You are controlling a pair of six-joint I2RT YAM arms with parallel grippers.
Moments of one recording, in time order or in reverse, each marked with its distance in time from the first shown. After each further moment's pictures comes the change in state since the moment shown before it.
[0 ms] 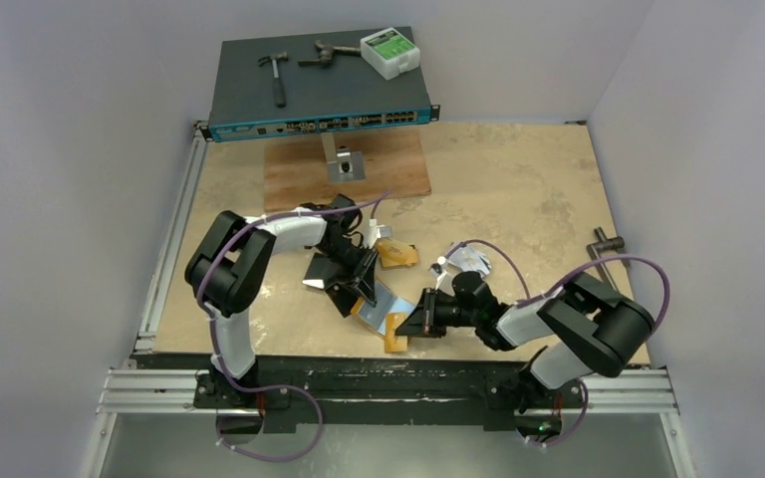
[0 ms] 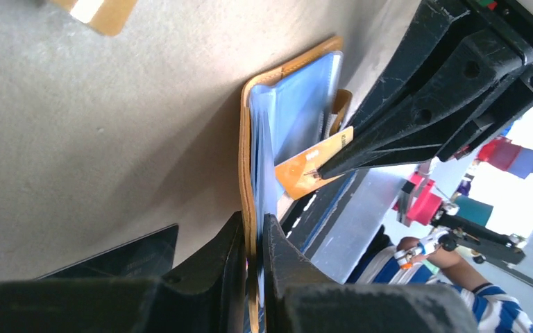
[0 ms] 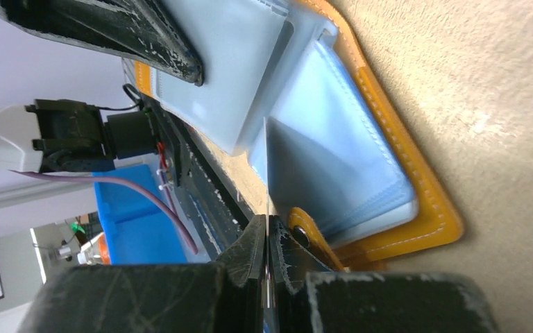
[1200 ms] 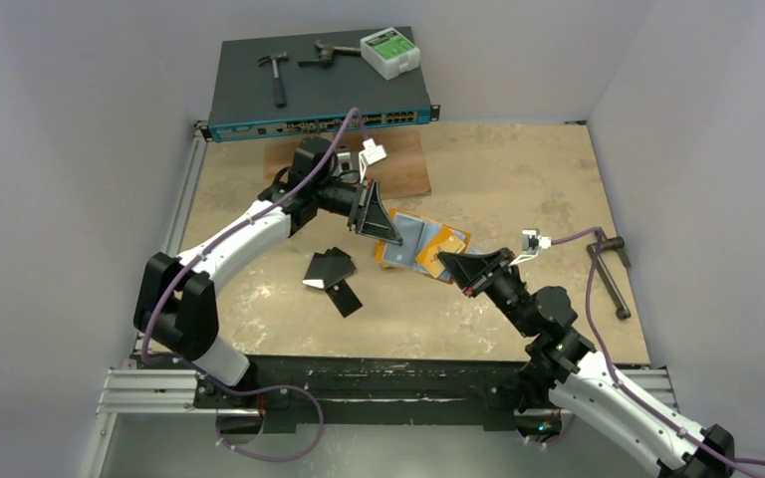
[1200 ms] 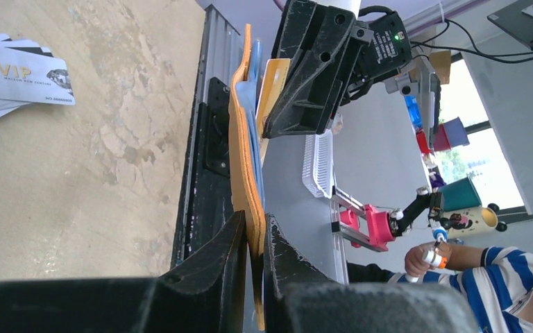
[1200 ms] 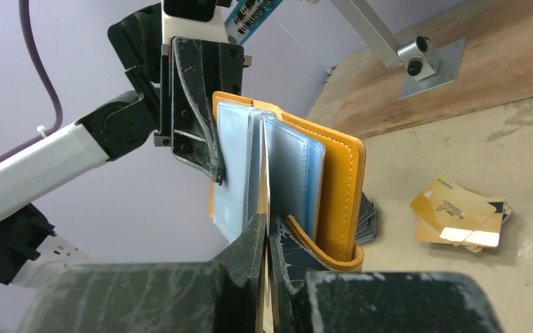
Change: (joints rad) left arm 0.041 -0.328 0.070 0.616 0.456 -0.472; right arm -0.039 -1.081 0.044 -0.407 0.581 -0.212
